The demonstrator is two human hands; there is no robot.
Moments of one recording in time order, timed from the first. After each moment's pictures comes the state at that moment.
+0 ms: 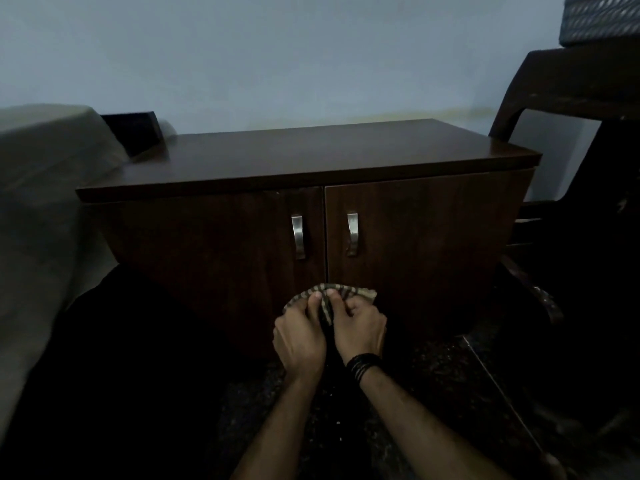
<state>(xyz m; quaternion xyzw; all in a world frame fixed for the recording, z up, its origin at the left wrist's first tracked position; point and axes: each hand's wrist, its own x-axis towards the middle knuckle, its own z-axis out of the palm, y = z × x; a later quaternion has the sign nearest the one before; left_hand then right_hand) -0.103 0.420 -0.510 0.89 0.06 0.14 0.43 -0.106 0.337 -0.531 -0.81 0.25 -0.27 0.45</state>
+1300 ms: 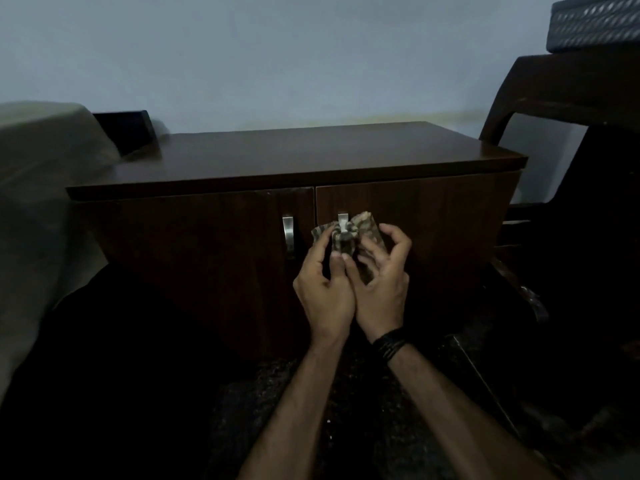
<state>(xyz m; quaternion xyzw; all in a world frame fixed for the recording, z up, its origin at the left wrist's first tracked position) -0.116 0.371 -0.446 0.68 -0.10 0.27 0.68 -0.133 0.309 -0.453 -0.68 0.01 -0.41 0.61</state>
